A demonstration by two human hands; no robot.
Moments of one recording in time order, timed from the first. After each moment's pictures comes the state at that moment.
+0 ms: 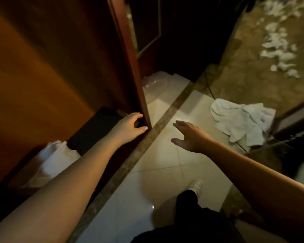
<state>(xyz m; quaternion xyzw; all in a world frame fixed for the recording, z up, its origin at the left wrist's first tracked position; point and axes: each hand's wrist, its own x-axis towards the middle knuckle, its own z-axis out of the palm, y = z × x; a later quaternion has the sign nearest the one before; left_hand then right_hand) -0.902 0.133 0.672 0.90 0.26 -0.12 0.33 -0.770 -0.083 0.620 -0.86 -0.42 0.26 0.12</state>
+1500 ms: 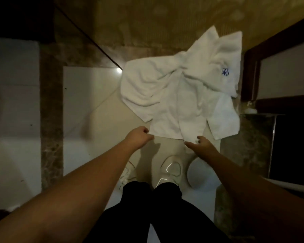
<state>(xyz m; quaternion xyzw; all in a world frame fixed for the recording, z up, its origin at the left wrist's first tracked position) -0.137 -0.104 -0.045 0.76 0.19 -0.53 0.33 -0.183 -0.346 -0.034 -0.76 0.36 0.46 0.29</state>
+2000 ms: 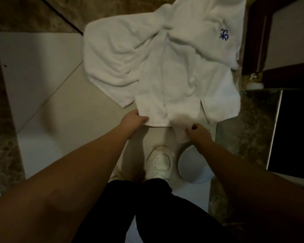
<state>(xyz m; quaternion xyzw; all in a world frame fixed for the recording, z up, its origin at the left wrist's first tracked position) -0.151 -0.162 -0.172 0.69 0.29 -0.49 0.44 -0.213 -0.387 -0.135 -0.76 0.44 0.39 0.28</state>
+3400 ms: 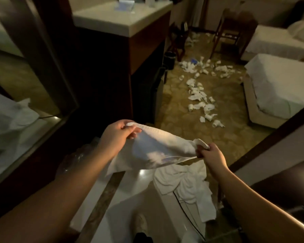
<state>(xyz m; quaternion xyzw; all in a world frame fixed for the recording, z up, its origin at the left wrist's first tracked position) -0.280 0.059 0.687 0.79 0.15 0.07 0.58 -0.197 -0.248 0.600 -0.85 0.13 0.08 0.50</state>
